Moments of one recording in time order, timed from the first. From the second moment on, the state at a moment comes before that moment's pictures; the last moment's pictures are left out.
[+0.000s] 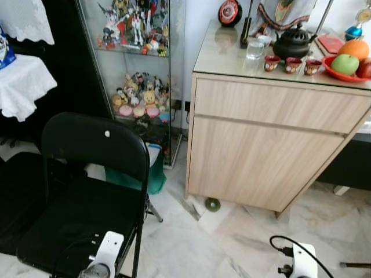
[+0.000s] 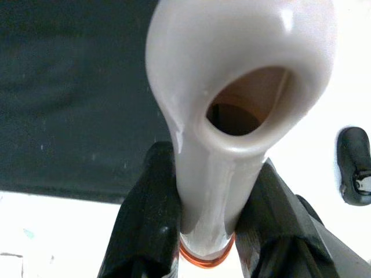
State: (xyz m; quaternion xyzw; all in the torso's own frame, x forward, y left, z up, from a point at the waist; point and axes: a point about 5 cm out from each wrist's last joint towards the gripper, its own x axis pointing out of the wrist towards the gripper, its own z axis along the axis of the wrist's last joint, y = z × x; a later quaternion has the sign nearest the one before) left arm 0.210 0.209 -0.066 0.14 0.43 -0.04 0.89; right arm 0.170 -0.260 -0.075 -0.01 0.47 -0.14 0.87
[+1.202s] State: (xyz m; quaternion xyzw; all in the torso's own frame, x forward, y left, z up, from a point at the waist) left arm 0.209 0.219 -0.064 0.16 0.43 -0.03 0.89; right arm 0.169 -0.259 -0.076 -0.01 0.47 -0.14 0.87
